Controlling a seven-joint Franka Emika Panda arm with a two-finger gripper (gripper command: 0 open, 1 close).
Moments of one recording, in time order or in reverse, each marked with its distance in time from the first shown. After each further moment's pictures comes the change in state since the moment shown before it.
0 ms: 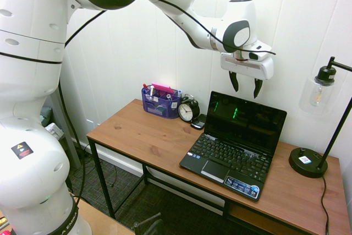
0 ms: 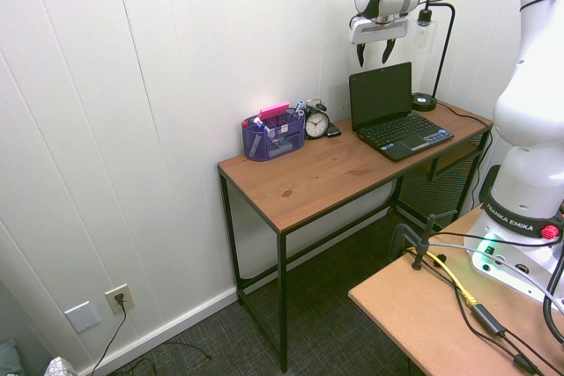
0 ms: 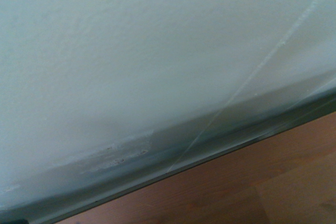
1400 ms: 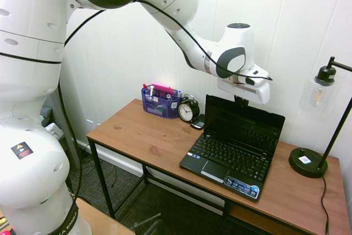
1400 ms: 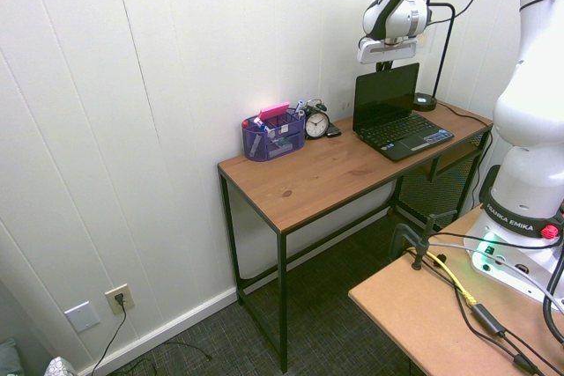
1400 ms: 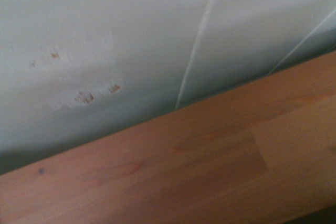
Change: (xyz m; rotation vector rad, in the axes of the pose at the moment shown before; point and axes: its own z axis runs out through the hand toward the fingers) arm -0.030 0.065 0.051 -0.015 -0.031 0.015
